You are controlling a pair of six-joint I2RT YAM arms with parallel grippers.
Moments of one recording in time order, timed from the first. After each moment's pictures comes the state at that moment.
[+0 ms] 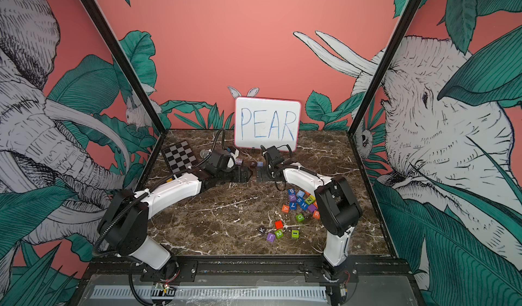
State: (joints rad) left arm -0.63 1.58 1.05 -0.20 0.15 -0.48; right arm 0.59 1.81 1.28 -0.46 0.03 0.39
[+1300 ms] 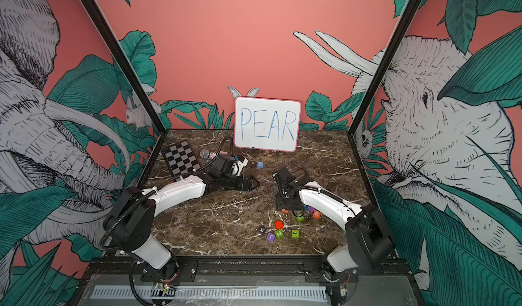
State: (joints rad) left arm -0.65 1.63 1.02 -0.19 0.43 -0.50; right arm 0.64 1.44 0.94 -0.85 0.04 0.58
